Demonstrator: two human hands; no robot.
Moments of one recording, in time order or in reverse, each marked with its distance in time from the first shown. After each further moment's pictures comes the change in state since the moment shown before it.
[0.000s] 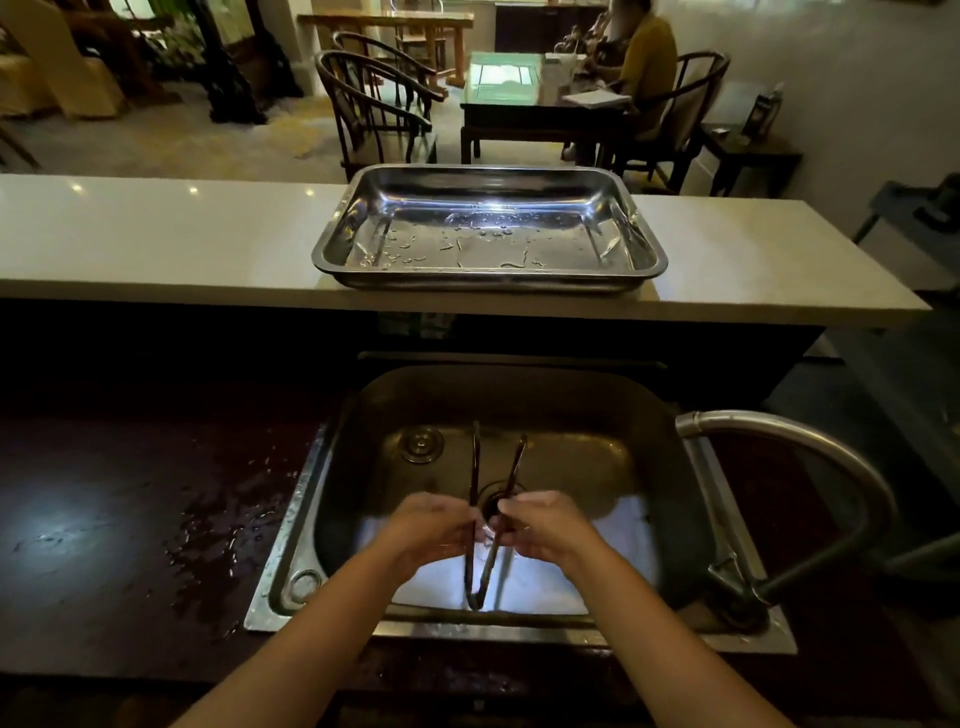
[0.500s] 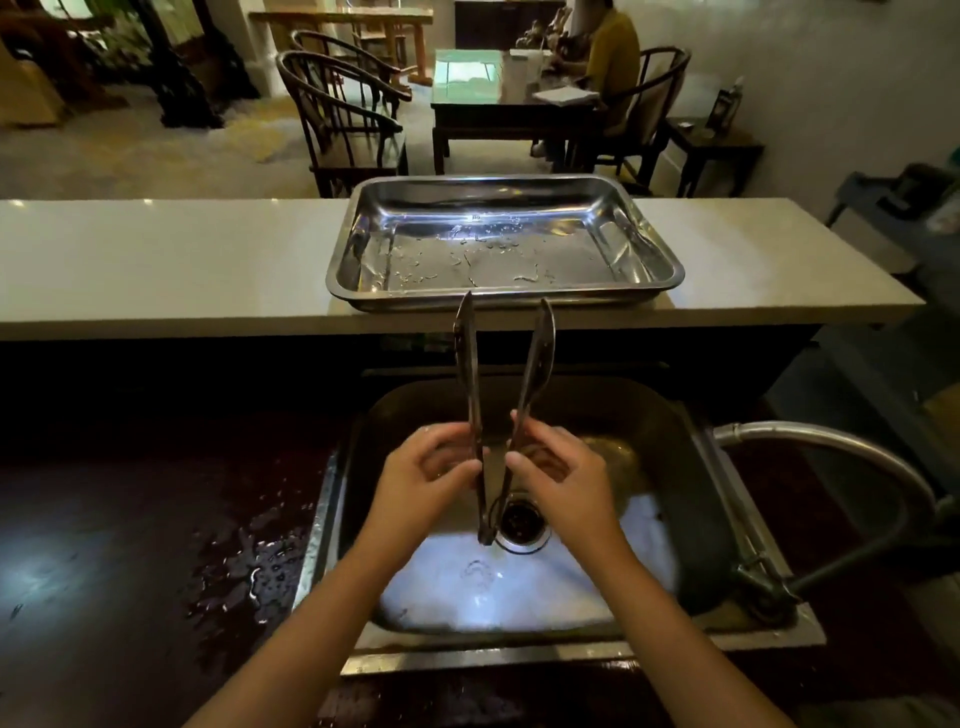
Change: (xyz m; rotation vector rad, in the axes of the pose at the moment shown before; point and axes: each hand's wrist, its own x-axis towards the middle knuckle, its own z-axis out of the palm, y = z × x) left_hand -0.039 0.063 -0.039 0.108 0.009 0.745; right_hand -0.036 -0.053 0.038 -0.150 0.309 -0.881
